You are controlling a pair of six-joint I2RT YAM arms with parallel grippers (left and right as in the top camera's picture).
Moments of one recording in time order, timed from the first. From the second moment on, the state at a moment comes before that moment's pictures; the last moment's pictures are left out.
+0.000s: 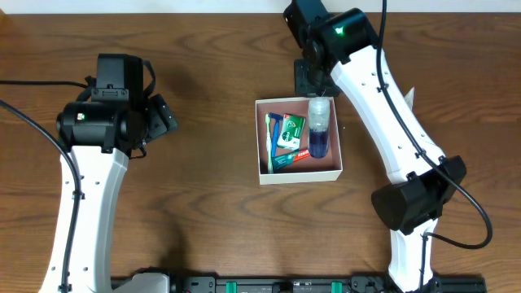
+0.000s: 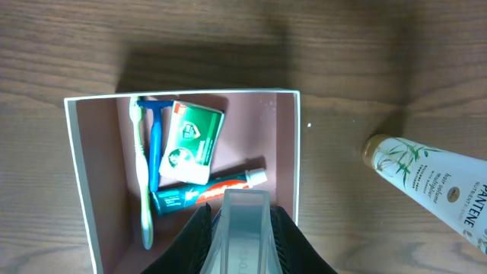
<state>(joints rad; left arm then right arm) -0.04 1.38 1.44 -1.24 -0.22 -0.52 0.49 2.11 2.30 -1.55 0.17 0.49</state>
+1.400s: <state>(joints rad) -0.04 1.38 1.44 -1.24 -0.22 -0.52 0.48 2.11 2.09 -1.36 0.18 0.49</state>
